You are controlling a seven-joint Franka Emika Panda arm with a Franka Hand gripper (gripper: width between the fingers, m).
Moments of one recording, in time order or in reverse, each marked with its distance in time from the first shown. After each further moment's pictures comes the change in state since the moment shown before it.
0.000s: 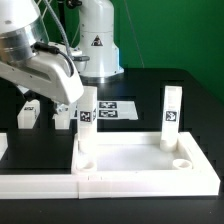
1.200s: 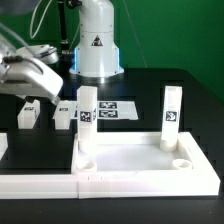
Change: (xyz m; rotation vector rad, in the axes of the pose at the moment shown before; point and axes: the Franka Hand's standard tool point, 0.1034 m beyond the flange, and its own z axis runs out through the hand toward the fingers) arm -0.039 0.063 0.046 0.242 -0.450 -0.088
